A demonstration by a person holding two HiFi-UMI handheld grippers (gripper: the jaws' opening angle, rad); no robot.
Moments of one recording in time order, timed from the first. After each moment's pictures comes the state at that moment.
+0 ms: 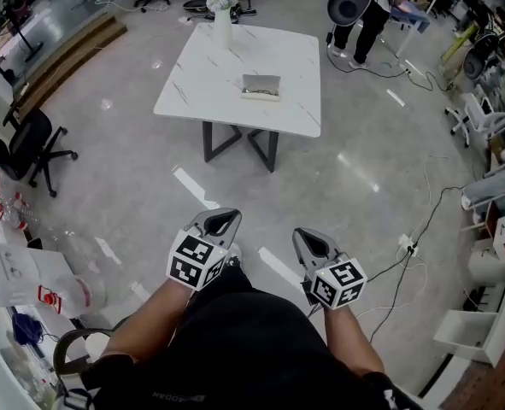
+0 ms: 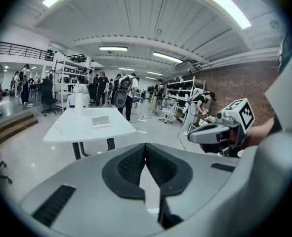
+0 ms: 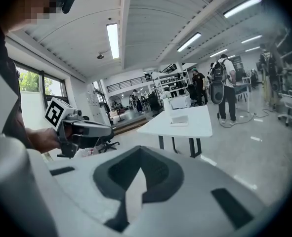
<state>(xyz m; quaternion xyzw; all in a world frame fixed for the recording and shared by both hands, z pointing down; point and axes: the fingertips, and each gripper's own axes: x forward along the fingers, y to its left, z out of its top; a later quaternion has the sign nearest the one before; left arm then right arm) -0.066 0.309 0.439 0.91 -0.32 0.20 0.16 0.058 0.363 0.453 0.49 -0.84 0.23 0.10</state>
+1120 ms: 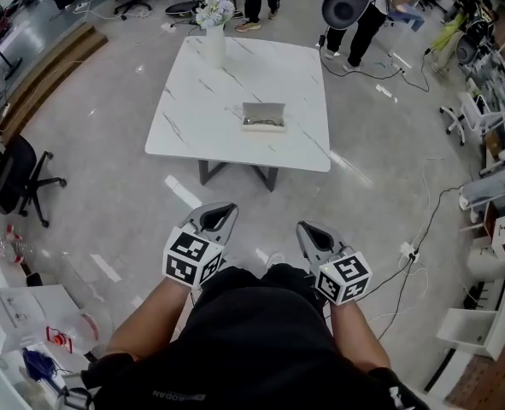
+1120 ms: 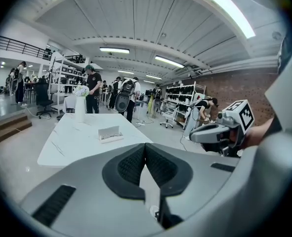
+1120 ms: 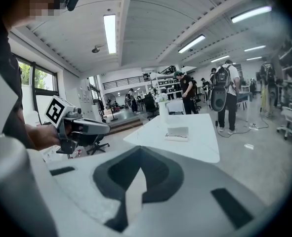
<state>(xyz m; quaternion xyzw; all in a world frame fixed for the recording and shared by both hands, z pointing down) -0.089 0.121 0.437 0.93 -0.30 0.18 0.16 0.043 0.184 0.447 0.52 -0.82 0.20 0.12</state>
